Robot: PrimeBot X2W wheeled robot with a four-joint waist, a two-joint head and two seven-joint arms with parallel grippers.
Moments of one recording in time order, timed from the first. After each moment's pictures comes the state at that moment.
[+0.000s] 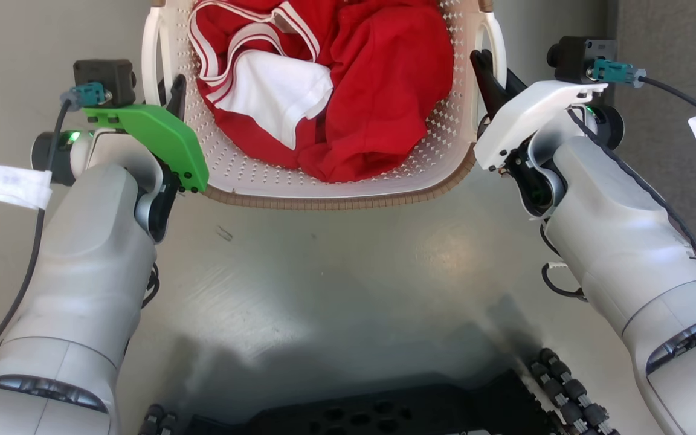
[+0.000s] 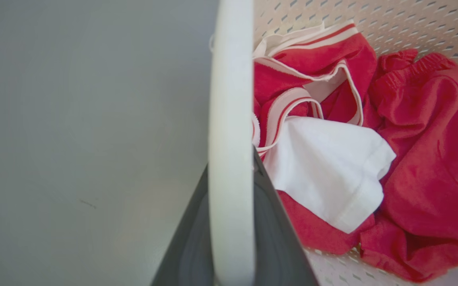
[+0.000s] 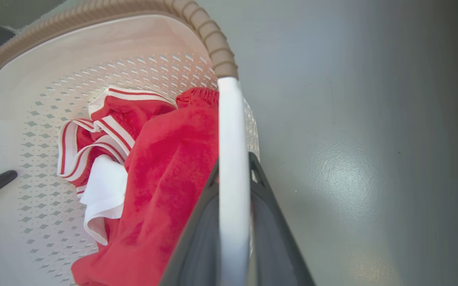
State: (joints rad) left arm -0.98 0.05 -0.48 1.06 -0.55 -0.13 -0.14; right arm -0.95 -0.07 0.63 1.04 0.75 0.12 -0.22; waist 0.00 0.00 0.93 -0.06
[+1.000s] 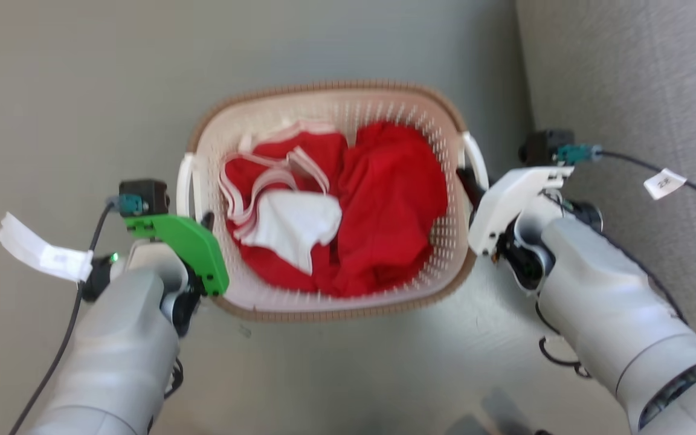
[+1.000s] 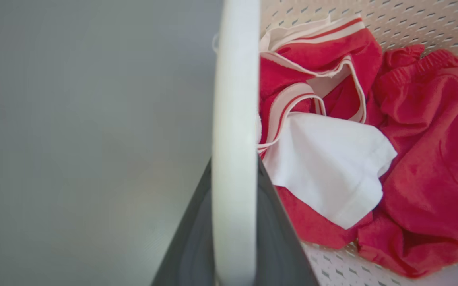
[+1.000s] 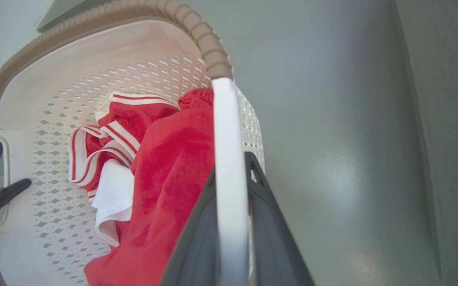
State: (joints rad) left arm -0.78 0.02 -0.55 1.16 -0.71 -0.13 -0.05; right arm -0.81 -0.06 0.78 1.10 0.92 0.12 -0.09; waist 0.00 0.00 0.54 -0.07
